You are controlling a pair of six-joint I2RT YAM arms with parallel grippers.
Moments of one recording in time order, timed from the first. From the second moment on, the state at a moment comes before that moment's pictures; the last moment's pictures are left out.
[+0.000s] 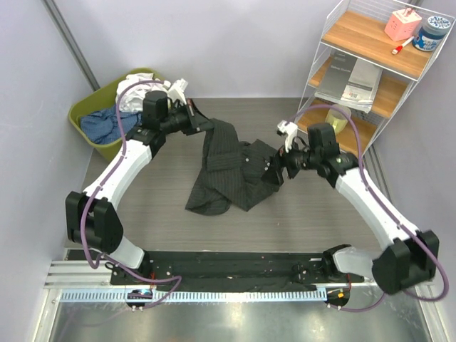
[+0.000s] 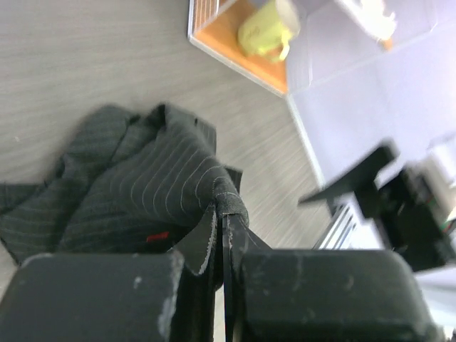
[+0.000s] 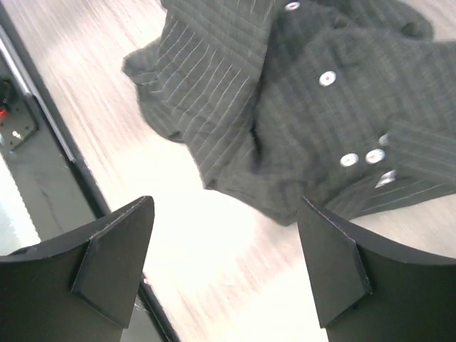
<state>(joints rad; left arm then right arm) -0.30 1.54 1.34 -0.17 0.59 -0.57 0.31 1.28 1.13 -0.61 -0.65 -0.21</state>
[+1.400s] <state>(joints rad) -0.17 1.54 1.32 0.22 0.85 -0.82 0.41 1.60 1.02 0.16 -0.71 0.35</state>
